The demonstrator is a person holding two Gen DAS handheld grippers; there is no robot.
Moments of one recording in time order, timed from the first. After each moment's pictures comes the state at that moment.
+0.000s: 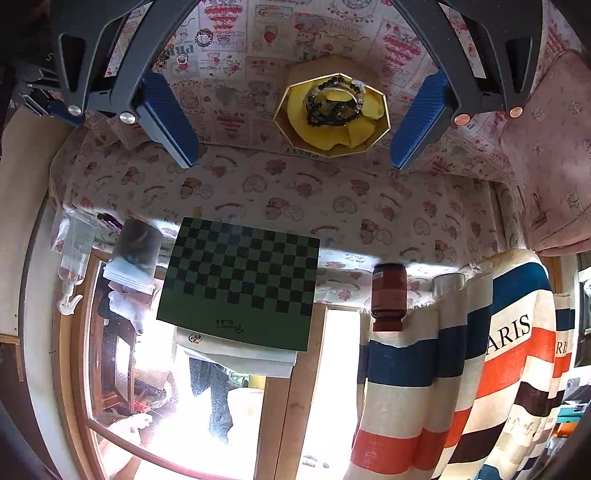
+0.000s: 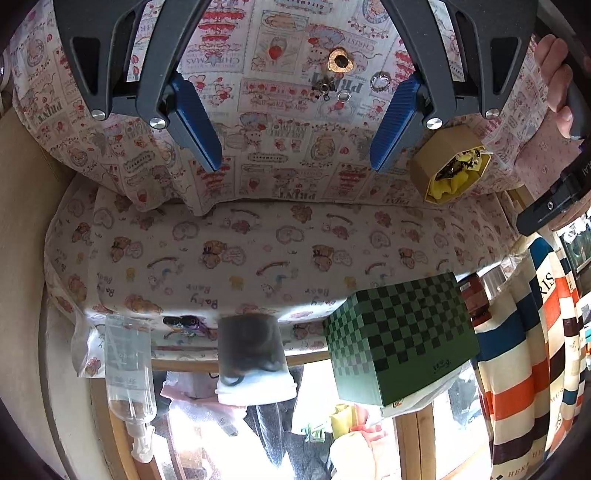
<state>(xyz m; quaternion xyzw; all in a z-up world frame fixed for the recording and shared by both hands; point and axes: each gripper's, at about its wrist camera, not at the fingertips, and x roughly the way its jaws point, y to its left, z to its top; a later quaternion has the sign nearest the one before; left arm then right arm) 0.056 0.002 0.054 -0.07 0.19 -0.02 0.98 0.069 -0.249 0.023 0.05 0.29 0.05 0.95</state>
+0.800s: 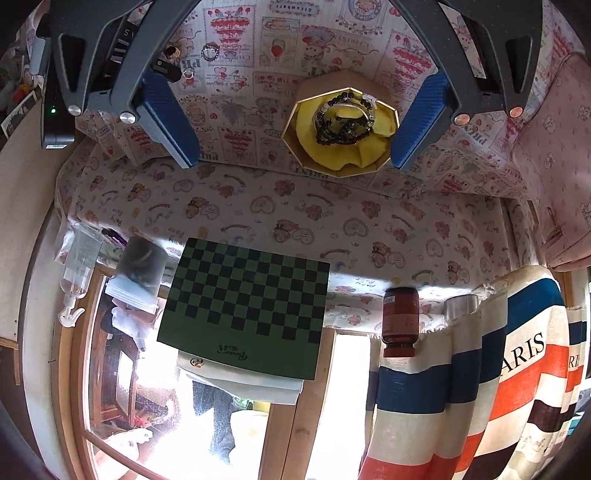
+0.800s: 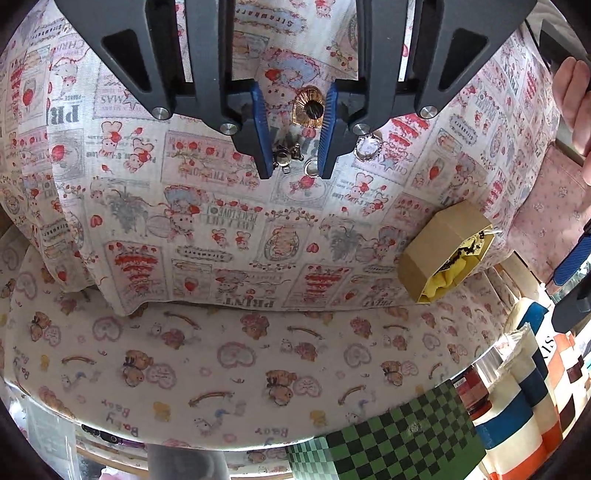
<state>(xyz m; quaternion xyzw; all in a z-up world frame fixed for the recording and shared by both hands) 0.067 0.000 0.046 -0.07 0.24 -0.04 0.97 0.107 -0.215 -0.044 0.04 0.44 0.12 0.89</state>
